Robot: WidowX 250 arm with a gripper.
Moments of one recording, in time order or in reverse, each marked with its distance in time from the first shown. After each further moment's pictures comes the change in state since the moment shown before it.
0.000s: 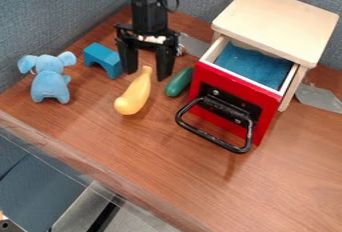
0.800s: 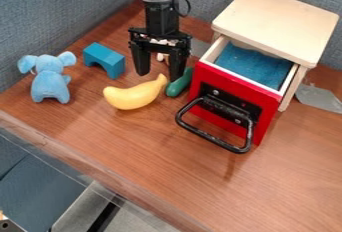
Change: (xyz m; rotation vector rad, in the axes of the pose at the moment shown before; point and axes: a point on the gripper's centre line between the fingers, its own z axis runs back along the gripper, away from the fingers) arm 0.024 -0.004 -0.011 -0.010 -0.004 0.014
